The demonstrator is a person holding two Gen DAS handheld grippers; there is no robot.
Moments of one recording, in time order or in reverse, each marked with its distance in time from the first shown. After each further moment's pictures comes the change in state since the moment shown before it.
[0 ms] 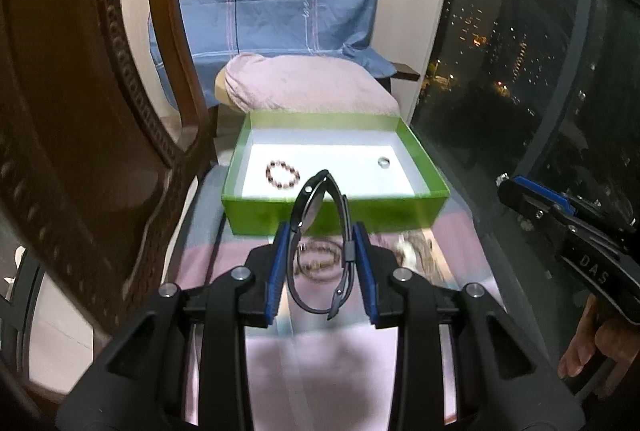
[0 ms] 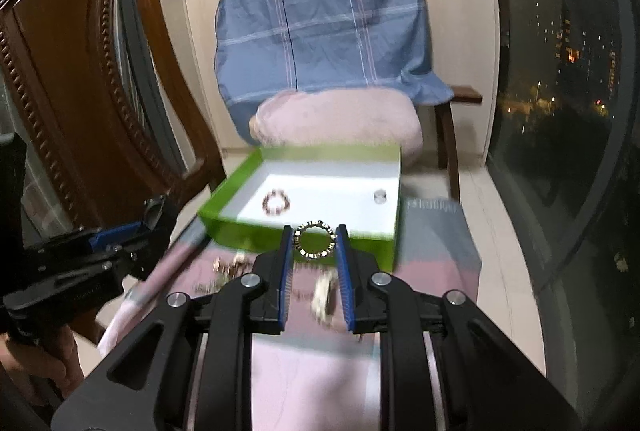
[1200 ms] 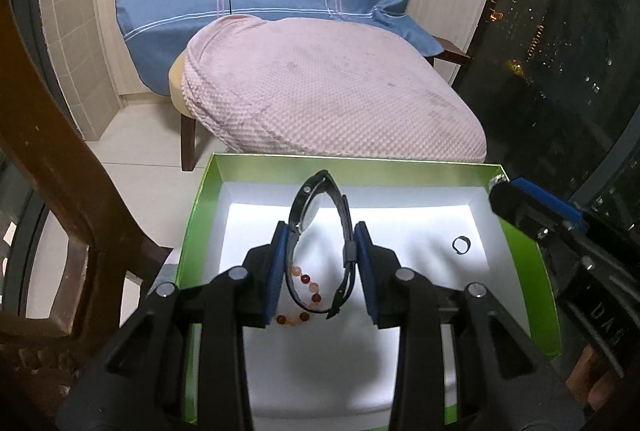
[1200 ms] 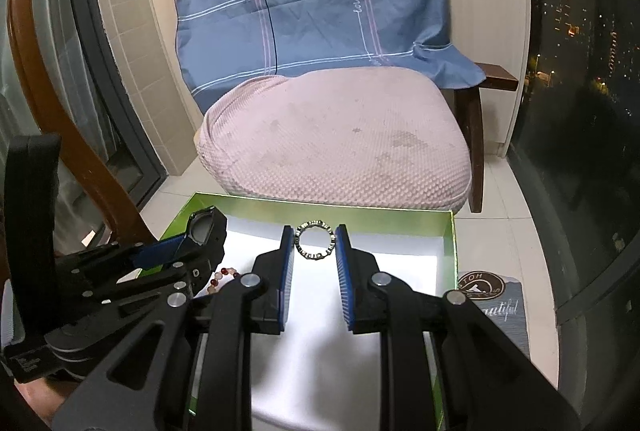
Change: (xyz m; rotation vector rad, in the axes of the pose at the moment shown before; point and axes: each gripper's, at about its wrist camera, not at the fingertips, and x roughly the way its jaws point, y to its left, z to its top) left arm 0.228 0.033 0.108 -0.040 0.167 0.022; right arm 0.209 -0.028 0.092 0.037 0.136 -0.009
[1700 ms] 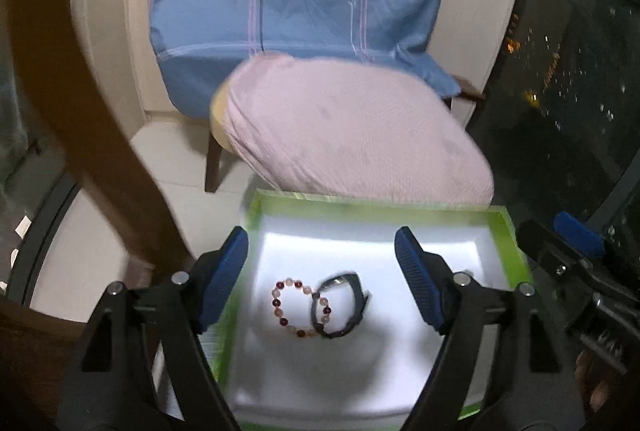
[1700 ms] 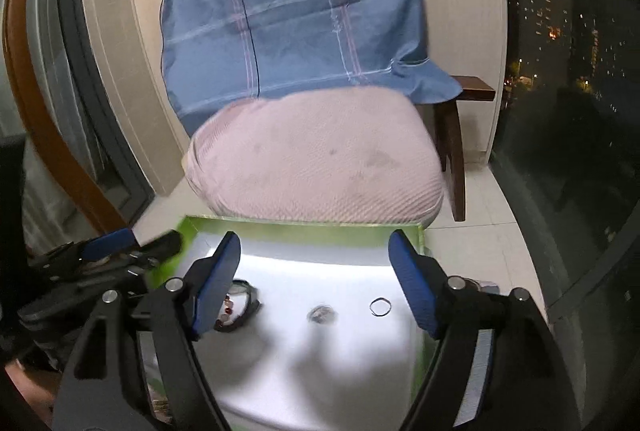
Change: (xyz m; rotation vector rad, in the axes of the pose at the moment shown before) left arm -0.050 0.016 0.011 -0.067 -0.131 0.063; right arm -0.036 -0.012 0.009 0.057 -0.074 -0.040
